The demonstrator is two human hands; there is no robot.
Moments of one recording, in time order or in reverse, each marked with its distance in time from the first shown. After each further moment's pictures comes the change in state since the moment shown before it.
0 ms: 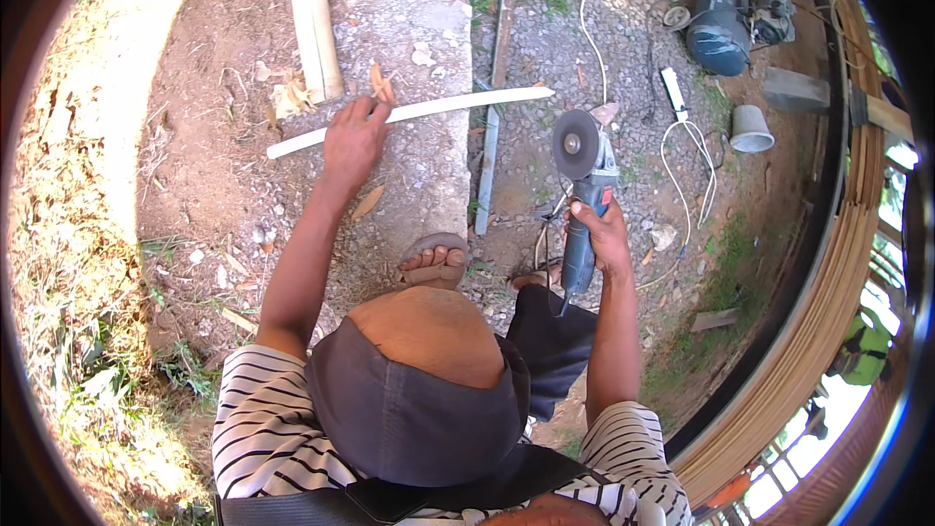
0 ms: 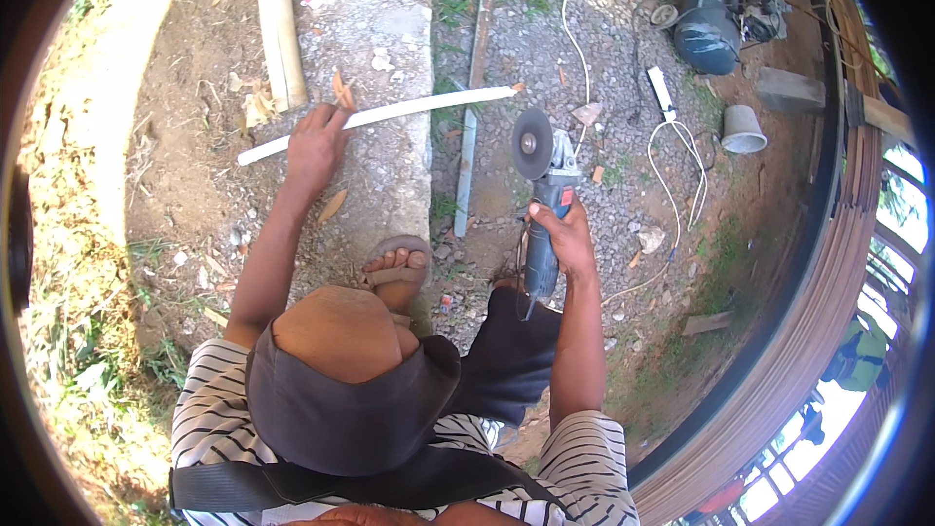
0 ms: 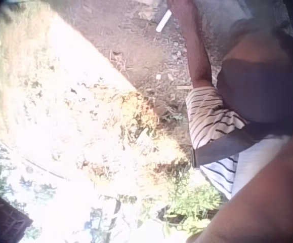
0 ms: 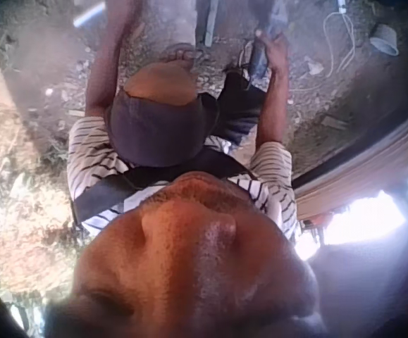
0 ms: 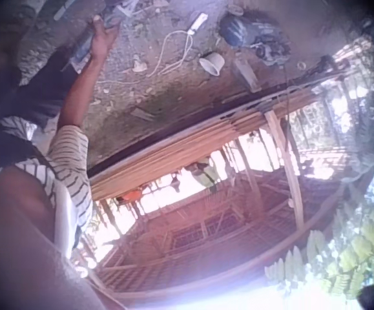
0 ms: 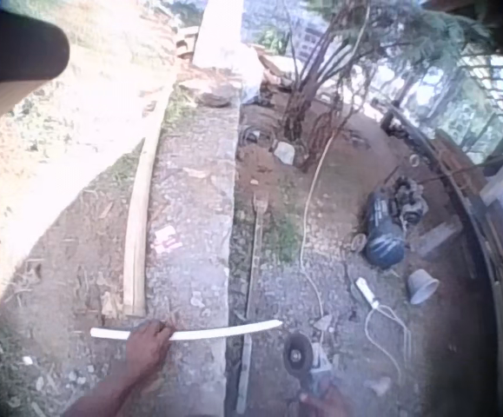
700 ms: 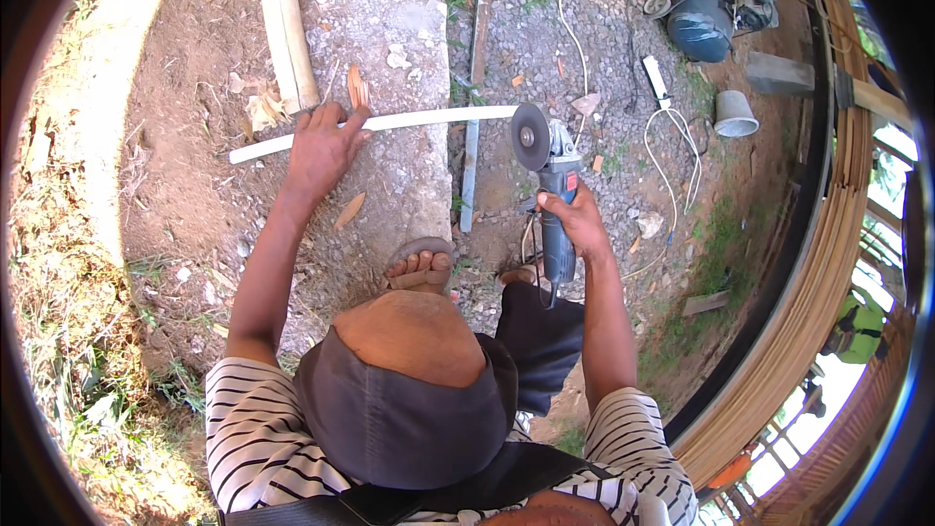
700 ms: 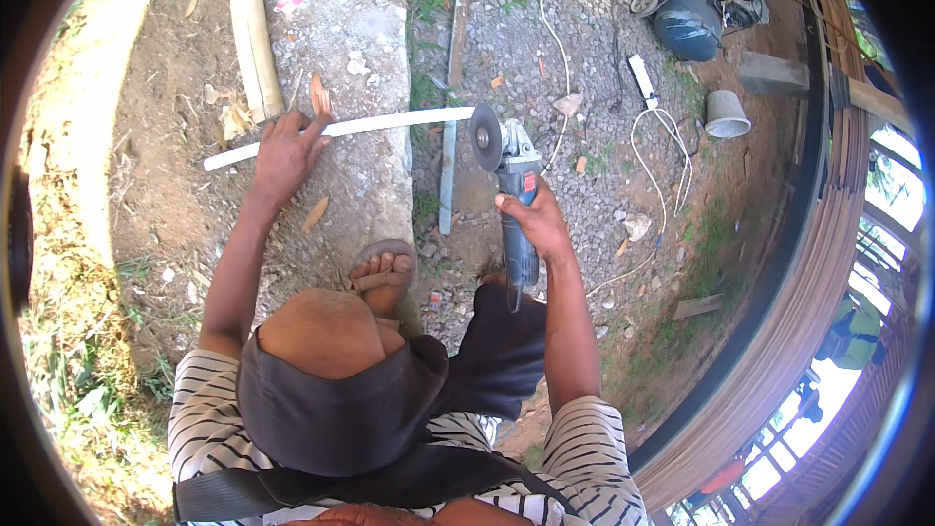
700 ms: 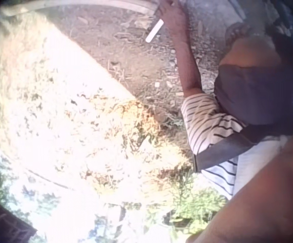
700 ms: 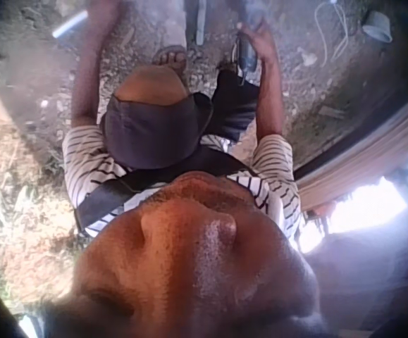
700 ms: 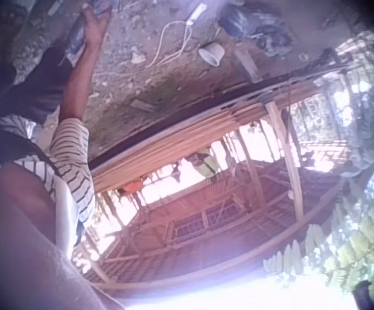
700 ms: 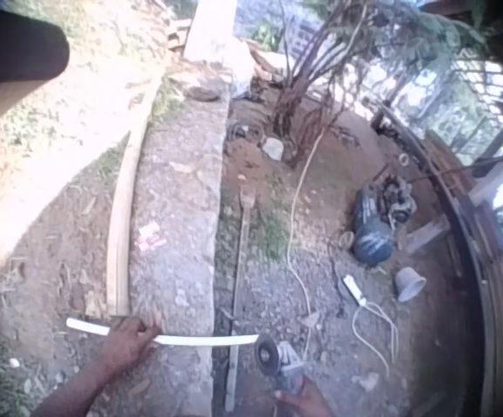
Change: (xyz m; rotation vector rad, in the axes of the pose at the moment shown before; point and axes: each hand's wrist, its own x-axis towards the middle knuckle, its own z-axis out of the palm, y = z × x) left_hand 0.010 -0.003 -0.022 0.098 -0.098 0.146; right_hand 0.017 -0.001 0.007 -0.192 -0.069 0.023
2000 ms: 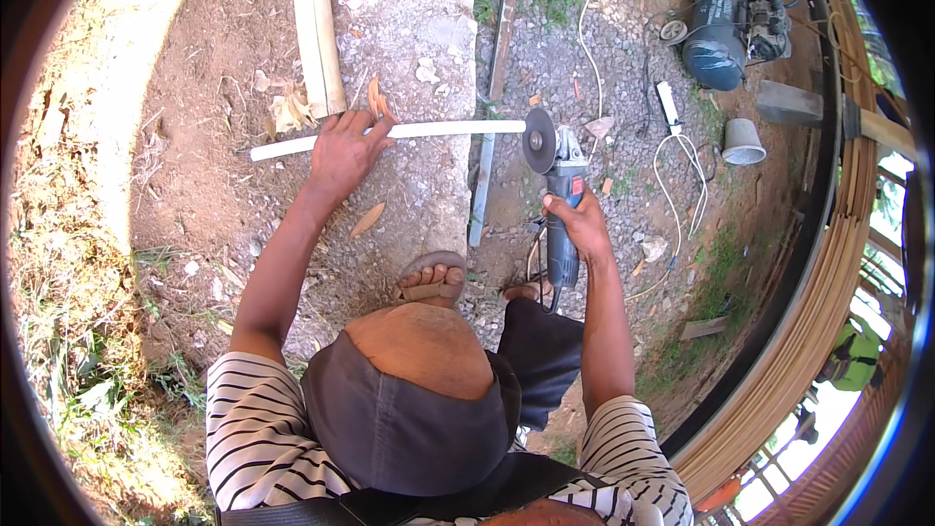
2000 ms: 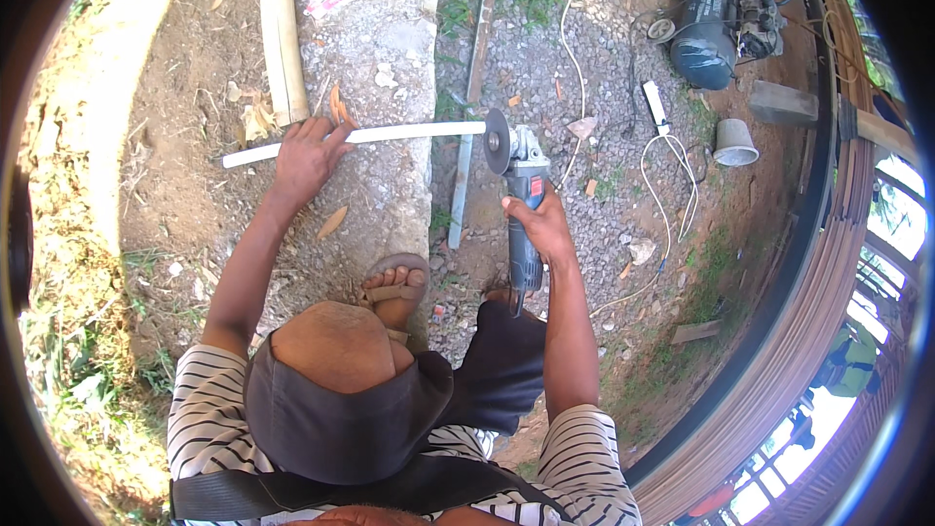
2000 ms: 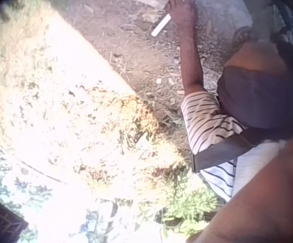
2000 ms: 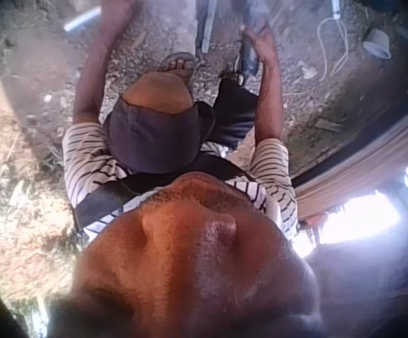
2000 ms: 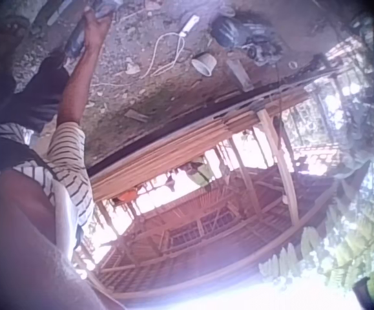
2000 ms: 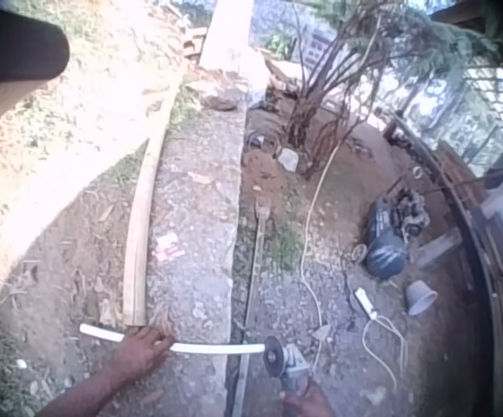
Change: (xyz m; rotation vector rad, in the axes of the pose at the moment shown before) left_hand 0.002 -0.015 0.010 0.018 0.053 0.061; right_hand 0.031 -0.011 0.018 0.017 0.031 -0.020
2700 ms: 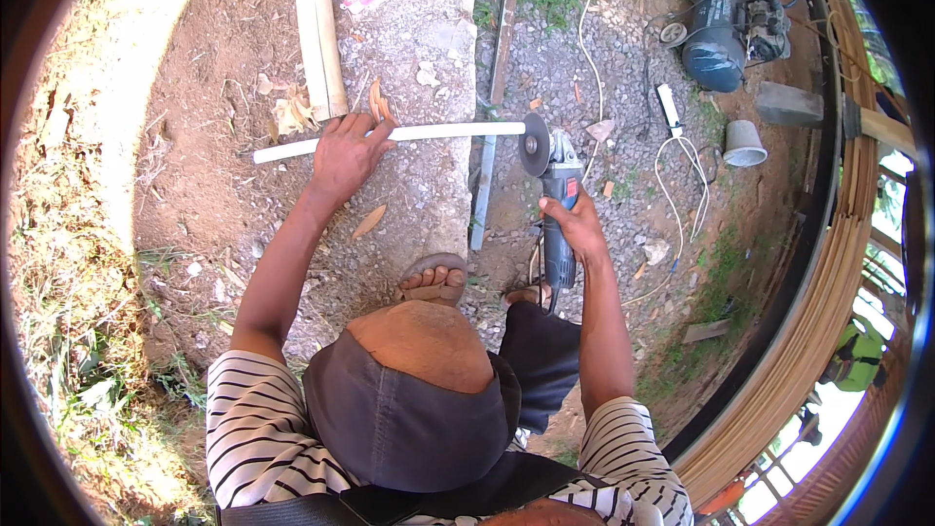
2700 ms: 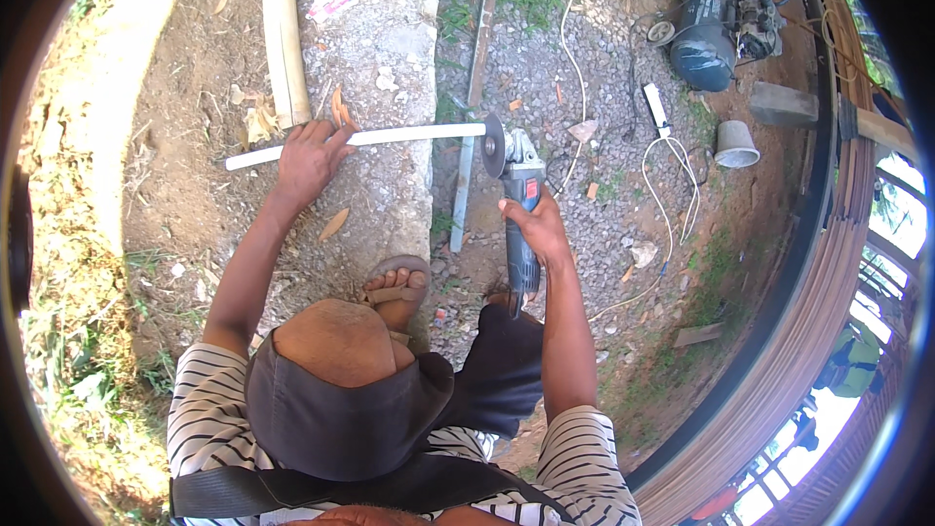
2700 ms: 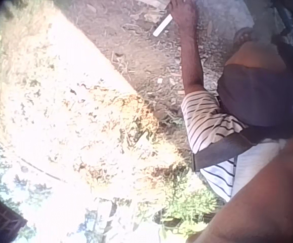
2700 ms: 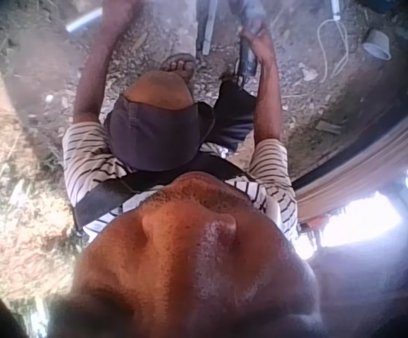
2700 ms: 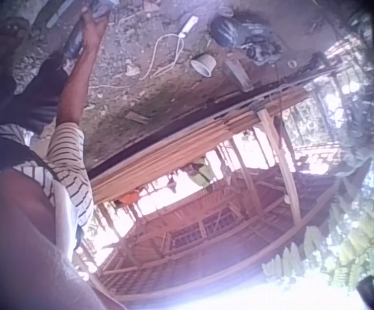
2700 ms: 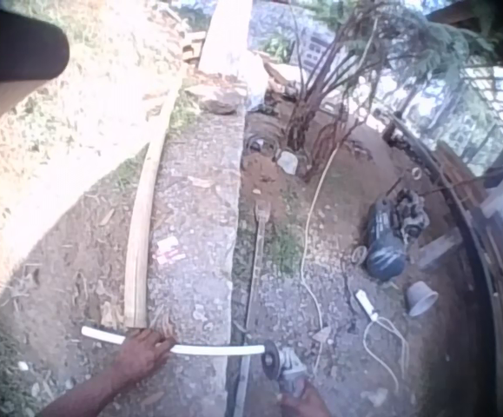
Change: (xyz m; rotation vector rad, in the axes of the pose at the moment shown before) left_hand 0.000 0.001 -0.002 -0.001 0.008 -0.001; right_hand 0.002 0.006 0.004 0.000 -0.001 0.025
